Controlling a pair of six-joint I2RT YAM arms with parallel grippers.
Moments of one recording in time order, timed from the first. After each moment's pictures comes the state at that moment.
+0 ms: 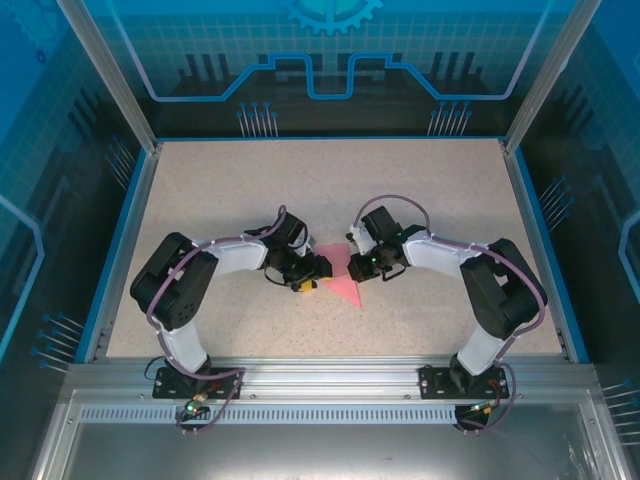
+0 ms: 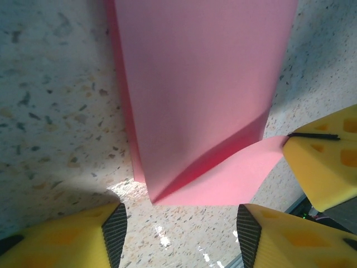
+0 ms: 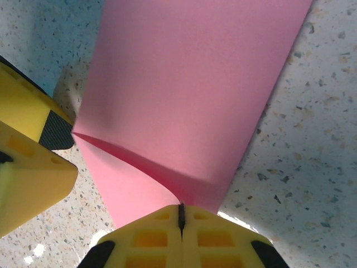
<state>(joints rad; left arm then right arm) -0.53 1.79 0.93 -0.30 0.60 -0.82 0.54 1.69 0.94 -0.44 -0.35 0.19</state>
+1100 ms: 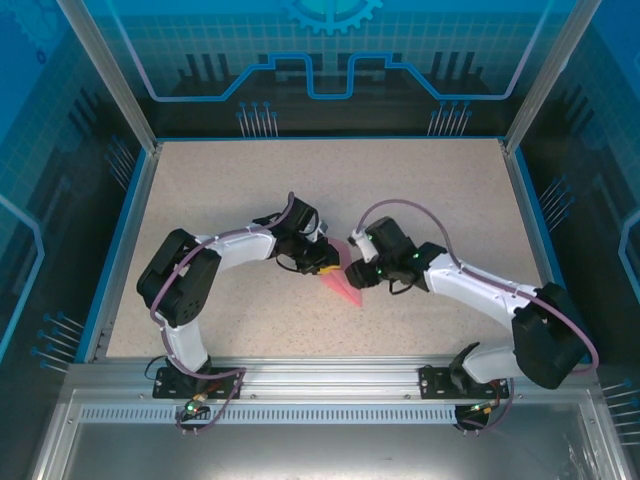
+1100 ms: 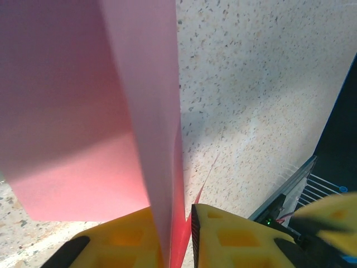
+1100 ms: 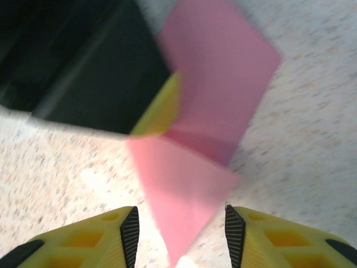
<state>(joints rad) -0.55 1.82 1.09 -0.32 0.62 -0.87 0.70 1.36 0.81 -0.43 -0.12 0.16</state>
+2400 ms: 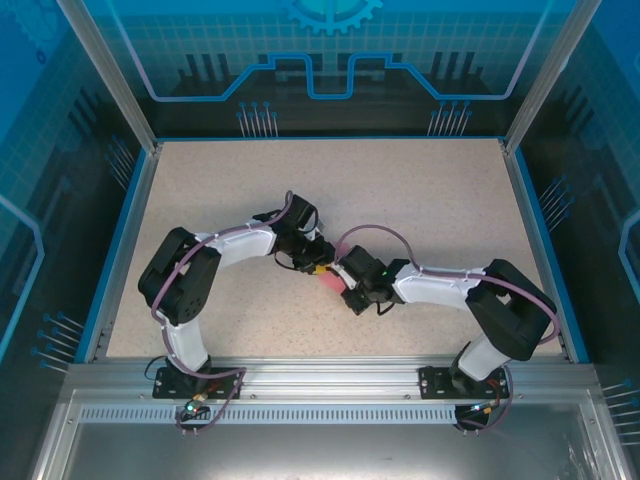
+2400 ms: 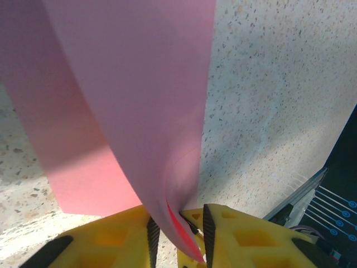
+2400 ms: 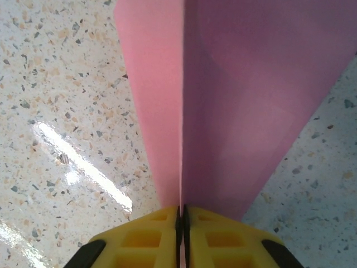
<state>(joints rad) -0.54 1.83 1.12 -0.40 0.58 -0.87 0.84 1.58 0.77 -0.37 0.02 0.15</state>
